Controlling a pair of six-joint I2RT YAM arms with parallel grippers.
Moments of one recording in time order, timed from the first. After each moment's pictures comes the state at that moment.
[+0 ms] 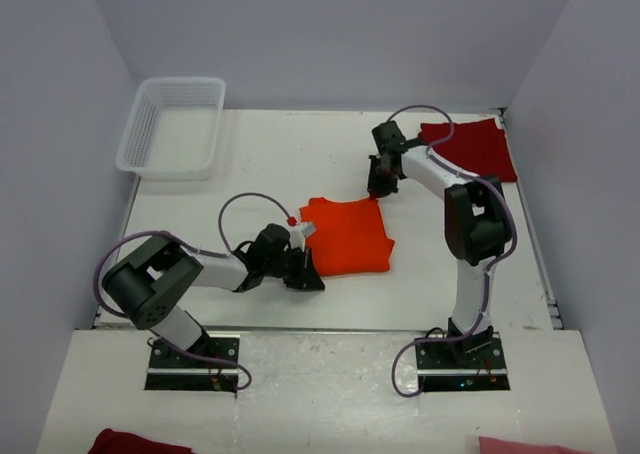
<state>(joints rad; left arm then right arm) -0.73 1.59 0.45 0.42 0.51 -0.69 0.35 2.05 1.56 -0.67 -0.04 0.49</state>
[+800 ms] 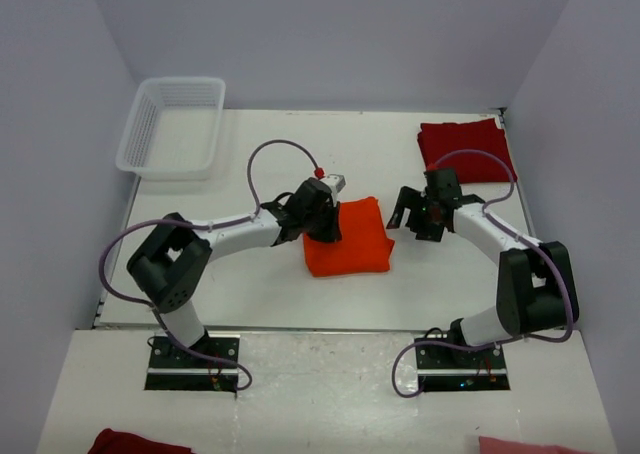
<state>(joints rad) -0.81 1.68 1.01 -0.11 0.12 -0.53 0.22 1.48 0.90 -0.48 -0.10 0.50</state>
